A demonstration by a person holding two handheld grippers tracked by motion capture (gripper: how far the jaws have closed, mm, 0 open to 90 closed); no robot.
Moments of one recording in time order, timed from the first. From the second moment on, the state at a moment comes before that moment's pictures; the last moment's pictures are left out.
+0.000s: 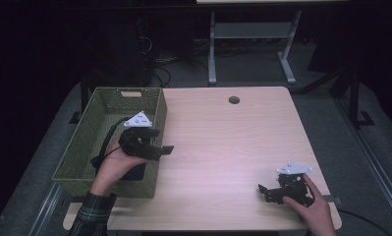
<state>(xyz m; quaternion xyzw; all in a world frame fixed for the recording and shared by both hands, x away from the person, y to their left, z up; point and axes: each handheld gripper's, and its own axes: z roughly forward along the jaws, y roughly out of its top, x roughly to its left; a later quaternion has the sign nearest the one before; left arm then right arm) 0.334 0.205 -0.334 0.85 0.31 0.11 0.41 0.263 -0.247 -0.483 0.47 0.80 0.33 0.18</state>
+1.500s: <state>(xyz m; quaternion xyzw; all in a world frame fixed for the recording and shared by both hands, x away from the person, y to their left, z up) 0.351 0.285 -0.372 0.86 0.39 0.12 0.30 0.262 -0.247 -0.483 0.47 0.80 0.33 0.18</state>
